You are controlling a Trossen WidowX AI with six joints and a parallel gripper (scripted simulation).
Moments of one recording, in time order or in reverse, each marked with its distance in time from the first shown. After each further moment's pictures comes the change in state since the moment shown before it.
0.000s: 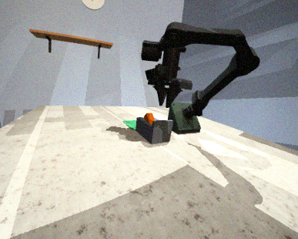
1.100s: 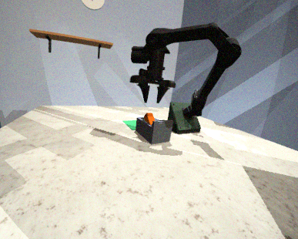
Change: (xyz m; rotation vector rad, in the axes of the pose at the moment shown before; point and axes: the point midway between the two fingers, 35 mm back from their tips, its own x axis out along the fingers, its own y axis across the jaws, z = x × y) arm -0.001 -0.074 0.009 1.555 0.014 -0.005
